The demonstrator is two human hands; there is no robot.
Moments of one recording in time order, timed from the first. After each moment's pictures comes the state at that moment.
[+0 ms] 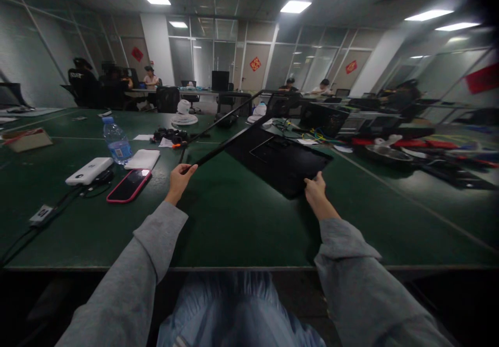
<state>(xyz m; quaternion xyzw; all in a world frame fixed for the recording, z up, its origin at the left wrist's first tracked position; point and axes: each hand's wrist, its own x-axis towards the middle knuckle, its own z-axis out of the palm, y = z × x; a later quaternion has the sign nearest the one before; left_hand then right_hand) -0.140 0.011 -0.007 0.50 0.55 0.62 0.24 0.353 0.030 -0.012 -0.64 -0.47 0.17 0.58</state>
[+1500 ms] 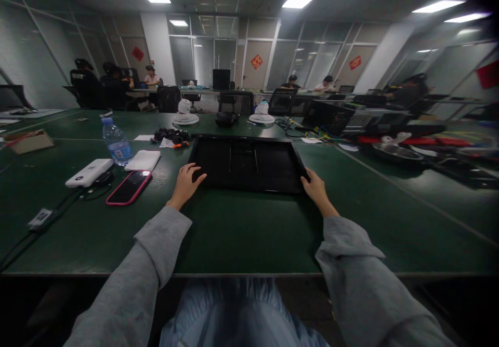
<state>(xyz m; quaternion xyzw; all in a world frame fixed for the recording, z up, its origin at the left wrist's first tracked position) -0.139 0.013 -0.020 0.71 0.56 0.43 0.01 0.389 0.057 -0.047 -0.66 -0.59 0.05 0.46</state>
